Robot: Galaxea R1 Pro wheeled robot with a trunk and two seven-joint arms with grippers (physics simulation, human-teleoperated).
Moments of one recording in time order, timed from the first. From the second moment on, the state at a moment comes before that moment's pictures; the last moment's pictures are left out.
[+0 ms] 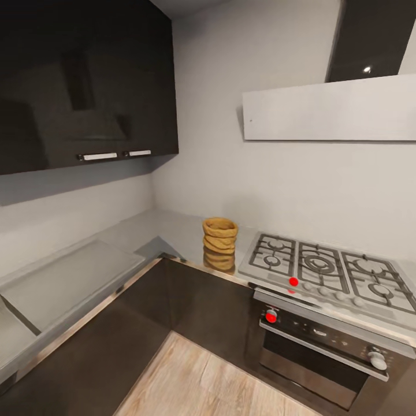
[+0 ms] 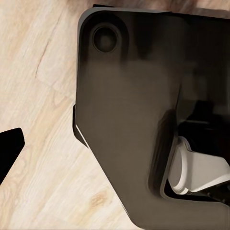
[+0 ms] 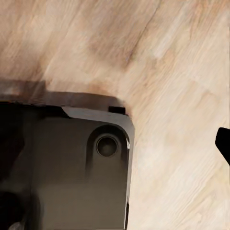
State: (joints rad) left arm 0.00 -0.02 0.10 -0.03 0.01 -0.01 0.00; right arm -0.05 -0.06 0.07 -0.15 -0.02 -0.17 0.07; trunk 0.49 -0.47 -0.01
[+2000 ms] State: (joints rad) left arm 0.00 -0.02 0.10 -0.03 0.01 -0.01 0.00; right arm -1.40 -0.05 0.02 -0.58 -0.02 1.03 -0.12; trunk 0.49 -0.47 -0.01
